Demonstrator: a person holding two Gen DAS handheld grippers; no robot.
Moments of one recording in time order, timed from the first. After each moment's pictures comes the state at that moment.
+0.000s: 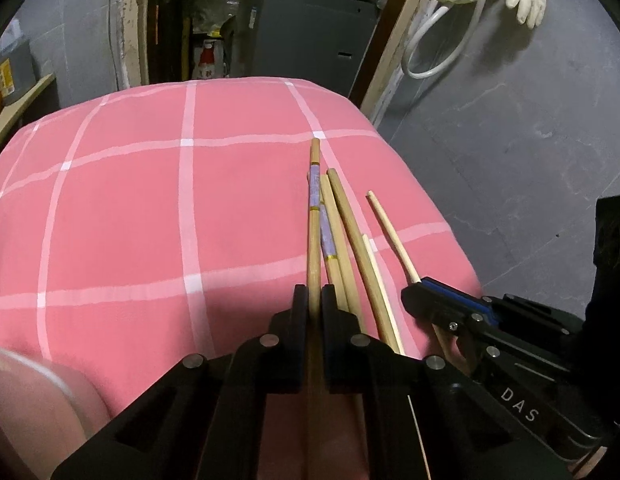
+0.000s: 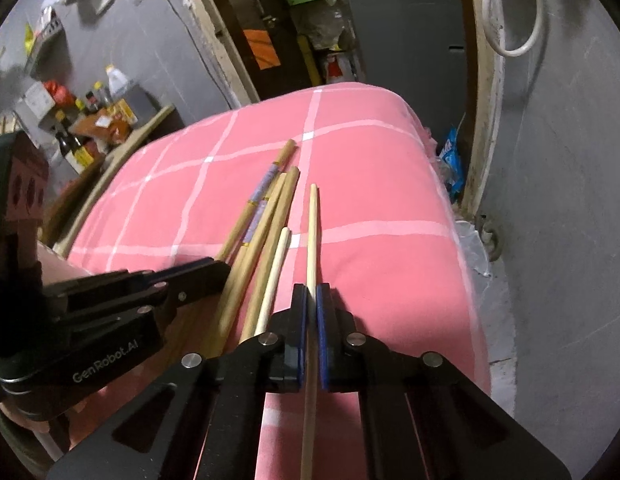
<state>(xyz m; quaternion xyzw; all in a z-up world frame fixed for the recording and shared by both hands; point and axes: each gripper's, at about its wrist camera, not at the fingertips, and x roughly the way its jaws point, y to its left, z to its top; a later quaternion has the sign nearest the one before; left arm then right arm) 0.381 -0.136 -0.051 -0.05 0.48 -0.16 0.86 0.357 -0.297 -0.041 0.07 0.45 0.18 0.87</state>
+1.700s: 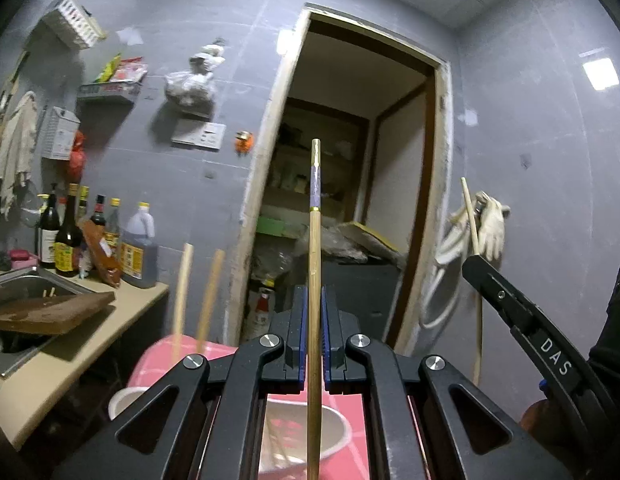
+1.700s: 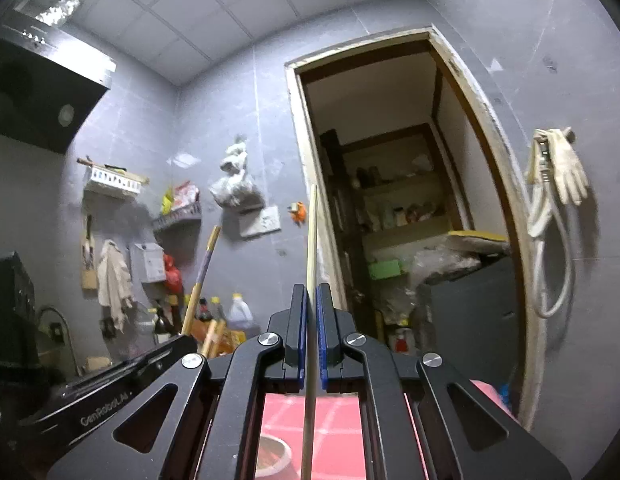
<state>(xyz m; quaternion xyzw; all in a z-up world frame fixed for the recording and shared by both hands) 0.190 0.024 0.112 -0.10 0.01 -0.07 0.99 0.208 -0.178 0.114 0.10 -0.07 0.26 0.96</state>
